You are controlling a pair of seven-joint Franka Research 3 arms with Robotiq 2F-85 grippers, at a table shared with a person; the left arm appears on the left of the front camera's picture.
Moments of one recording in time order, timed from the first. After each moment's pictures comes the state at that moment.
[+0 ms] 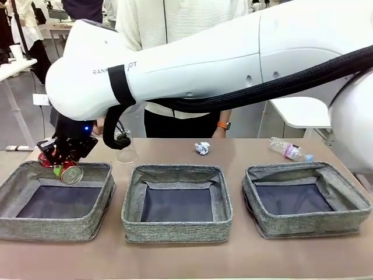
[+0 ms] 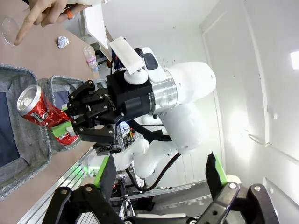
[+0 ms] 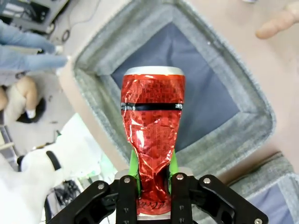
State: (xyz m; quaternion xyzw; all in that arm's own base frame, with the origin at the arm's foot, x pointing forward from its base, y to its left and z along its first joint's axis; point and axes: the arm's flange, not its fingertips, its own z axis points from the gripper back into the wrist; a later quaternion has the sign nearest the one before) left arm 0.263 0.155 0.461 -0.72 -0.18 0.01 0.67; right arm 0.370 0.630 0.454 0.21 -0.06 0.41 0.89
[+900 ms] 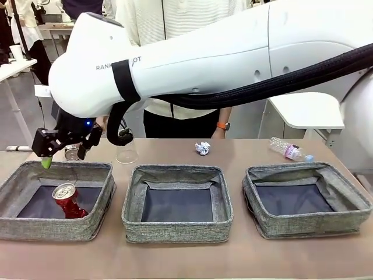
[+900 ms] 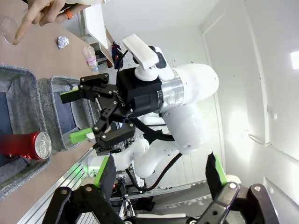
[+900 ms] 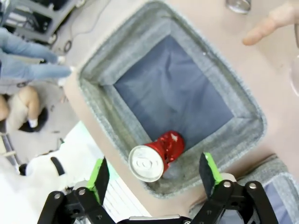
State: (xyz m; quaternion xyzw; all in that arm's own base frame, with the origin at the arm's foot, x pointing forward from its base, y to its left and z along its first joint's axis) left arm 0.263 0.155 0.461 -0.72 -0.18 0.01 0.67; right arm 0.372 0.621 0.468 0.22 -0.08 0.40 0.89
